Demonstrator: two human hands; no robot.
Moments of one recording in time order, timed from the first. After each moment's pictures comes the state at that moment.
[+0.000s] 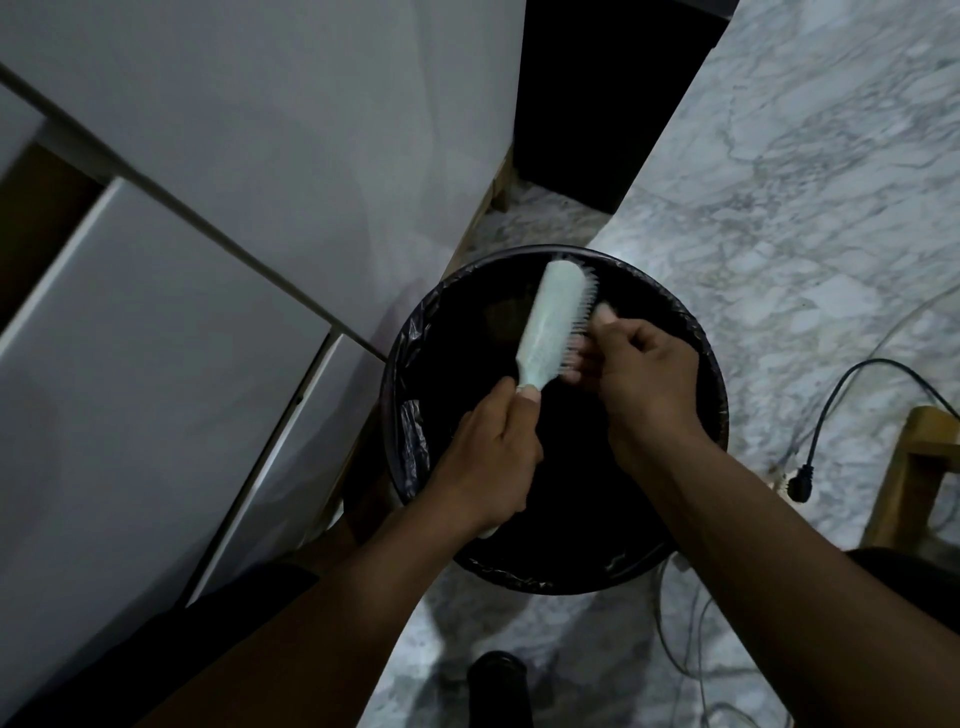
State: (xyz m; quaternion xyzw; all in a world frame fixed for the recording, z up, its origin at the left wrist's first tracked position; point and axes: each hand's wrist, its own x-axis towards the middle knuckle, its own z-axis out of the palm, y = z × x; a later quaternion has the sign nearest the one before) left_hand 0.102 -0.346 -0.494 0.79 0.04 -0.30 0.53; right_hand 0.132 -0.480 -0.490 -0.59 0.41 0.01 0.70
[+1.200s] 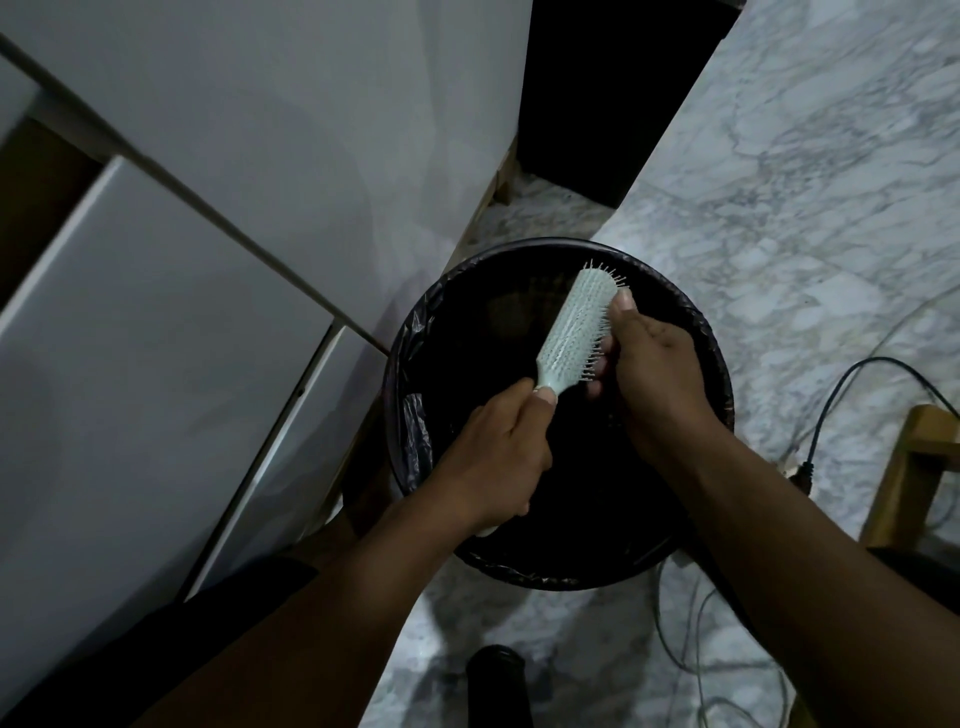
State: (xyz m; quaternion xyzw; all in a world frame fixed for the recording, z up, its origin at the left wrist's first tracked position) left_hand 0.104 -0.342 -0.490 0.78 0.01 -0.35 0.53; right_hand 0.131 -0.493 -0.498 -0.63 0.36 0.07 0.68
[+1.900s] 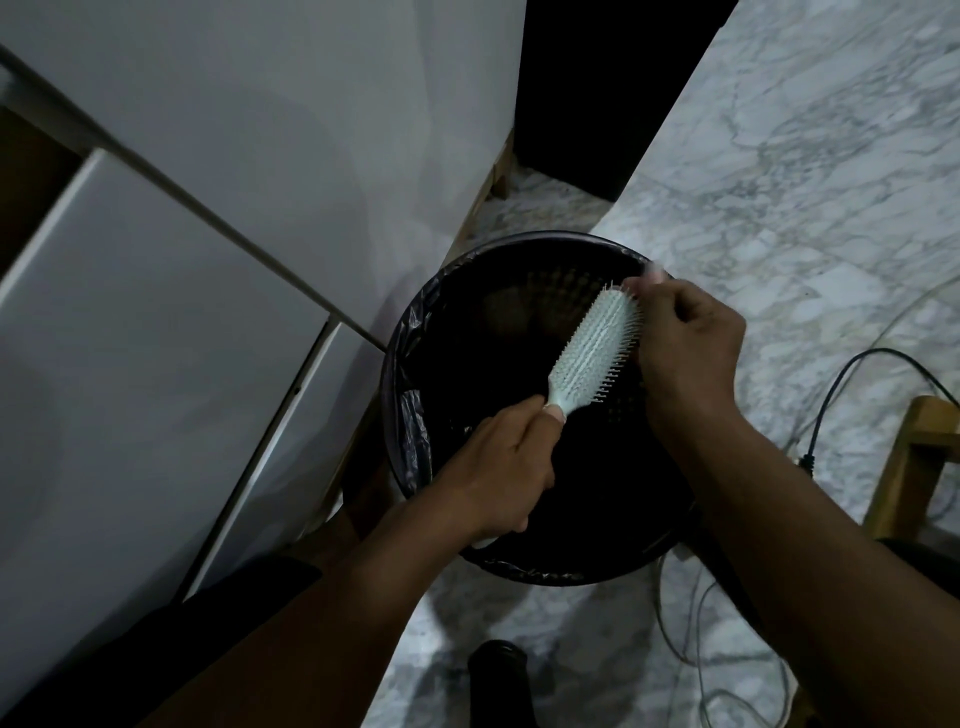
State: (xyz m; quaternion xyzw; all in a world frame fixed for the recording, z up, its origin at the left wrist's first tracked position) left_hand 0.096 -0.342 -0.497 0.76 -0.01 -0.39 0.52; right_hand 0.138 -0.511 -0.511 -0.72 0.36 -0.09 0.59
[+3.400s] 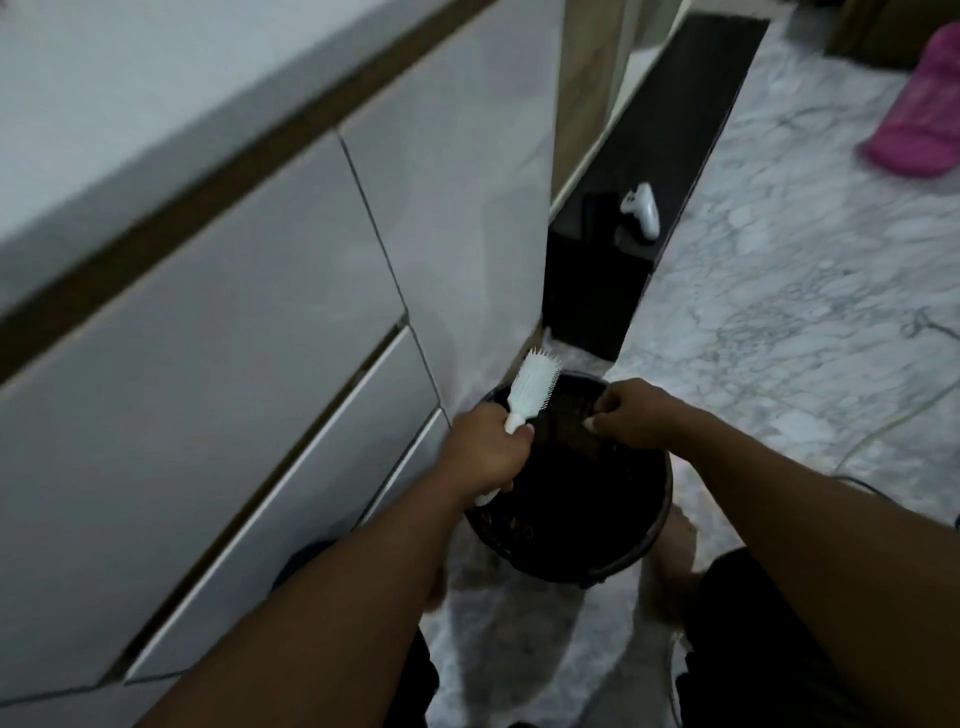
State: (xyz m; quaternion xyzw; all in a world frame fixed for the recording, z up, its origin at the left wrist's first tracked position) left_hand 0.072 -0.313 -0.336 0.91 0.04 -0.21 0.37; right_hand 0.099 -0.516 -0.334 -0.91 0.09 0.29 0.29
